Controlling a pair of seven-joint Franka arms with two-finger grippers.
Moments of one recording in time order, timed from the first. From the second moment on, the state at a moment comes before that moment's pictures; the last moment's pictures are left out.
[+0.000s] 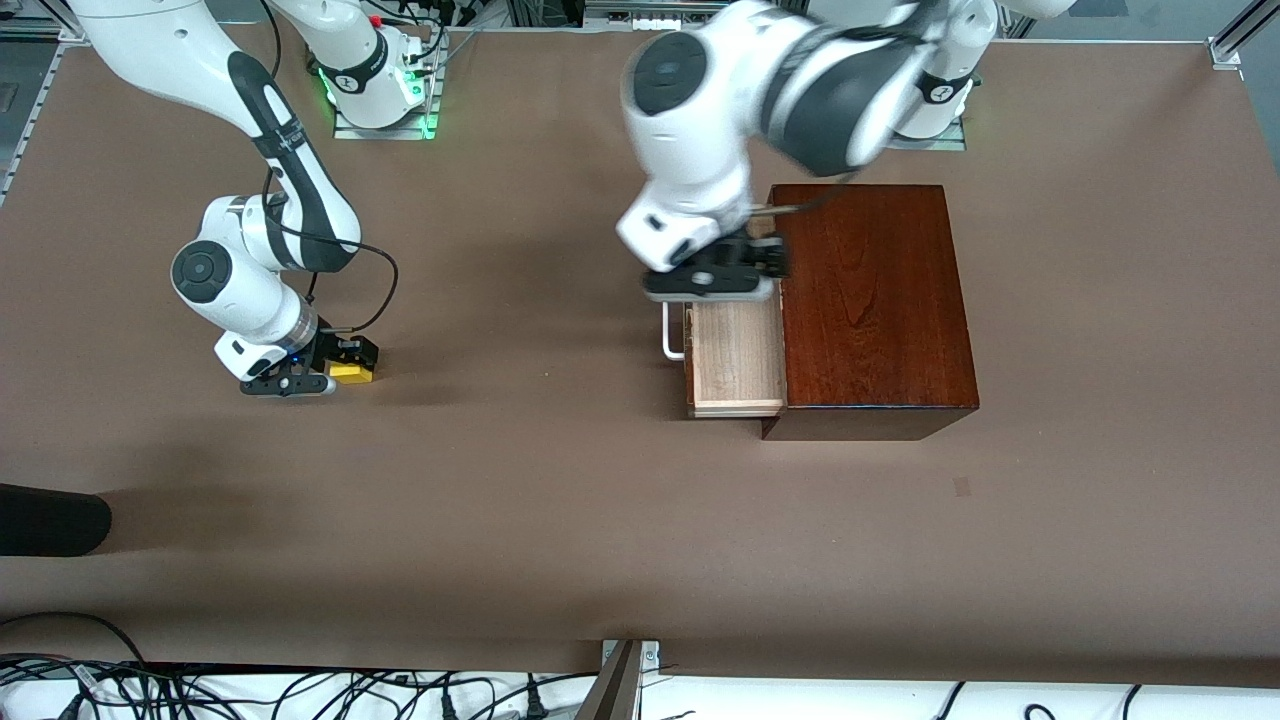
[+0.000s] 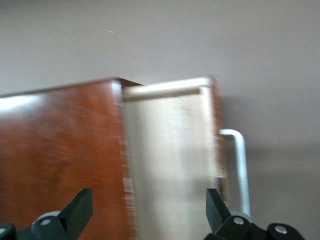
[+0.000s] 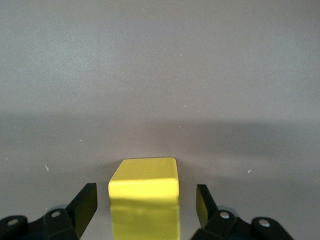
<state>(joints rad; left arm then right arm) -0.63 0.44 -0.04 -1.28 0.21 1.60 -0.60 0.10 0.41 -0.02 -2.19 0.03 2.61 0.01</state>
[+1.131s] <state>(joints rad) -0.11 0.17 -0.04 -1.48 0.02 1.58 0.05 0.18 0.36 0.12 -1.83 0.02 2.23 -0.02</state>
